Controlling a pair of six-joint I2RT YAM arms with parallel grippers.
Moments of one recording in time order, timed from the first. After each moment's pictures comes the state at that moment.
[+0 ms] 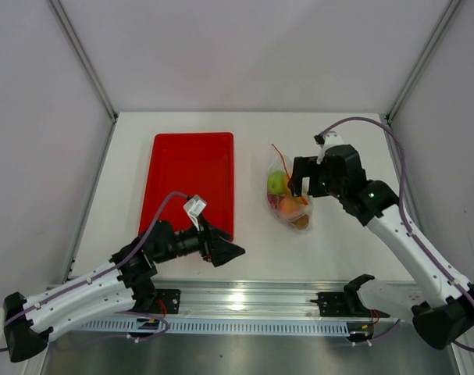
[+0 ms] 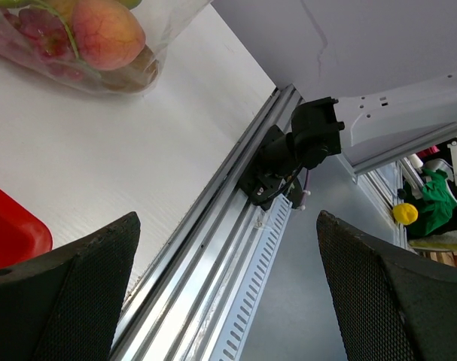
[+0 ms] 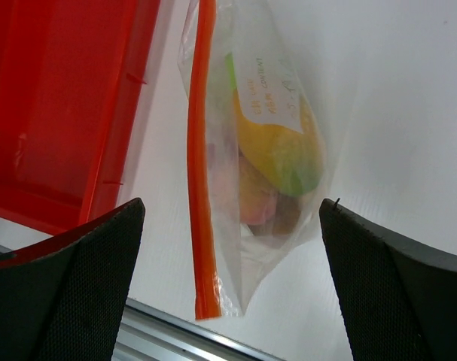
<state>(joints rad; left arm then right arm) -0.96 0.58 0.39 0.05 0.22 -0.70 0.52 1.05 1.14 -0.67 0.08 0.32</state>
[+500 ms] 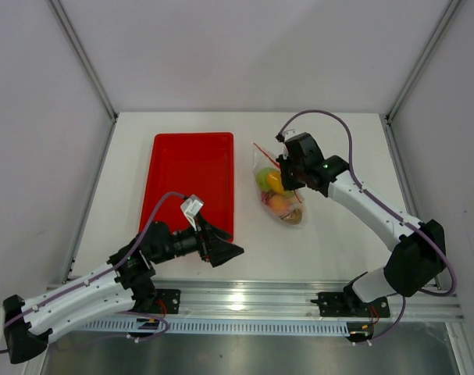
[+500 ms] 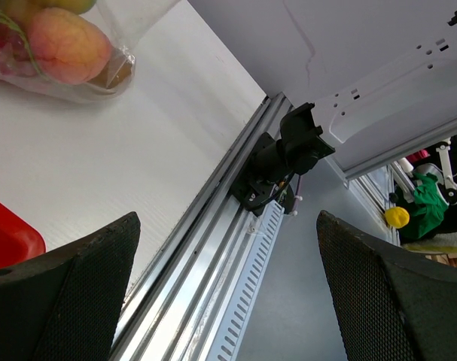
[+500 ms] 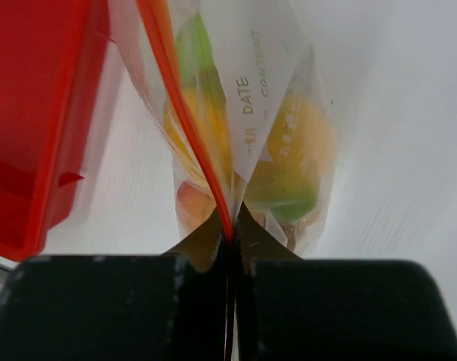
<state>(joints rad) -0.96 0.55 0.38 0.06 0.22 -0.71 0.59 1.47 1.27 -0.65 0.09 0.20</state>
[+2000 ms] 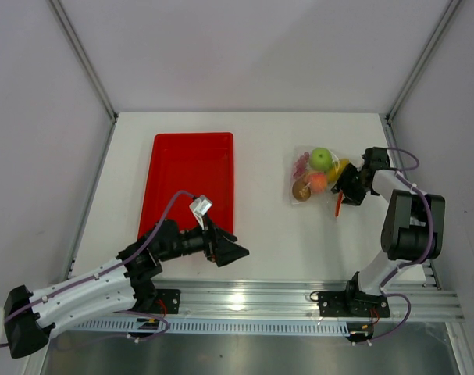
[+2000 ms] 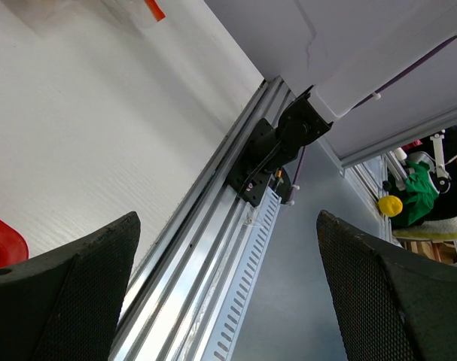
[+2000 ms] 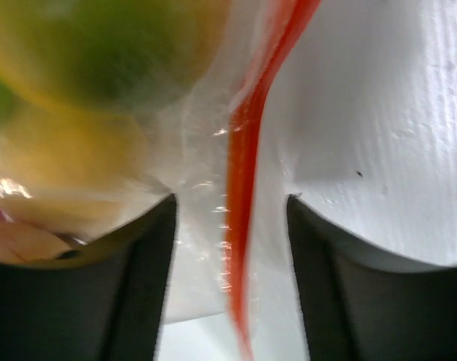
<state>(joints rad) -0.96 0.66 0.37 0.15 0.27 -0.73 -0.15 1.70 1.02 -0.43 -0.27 0.42</state>
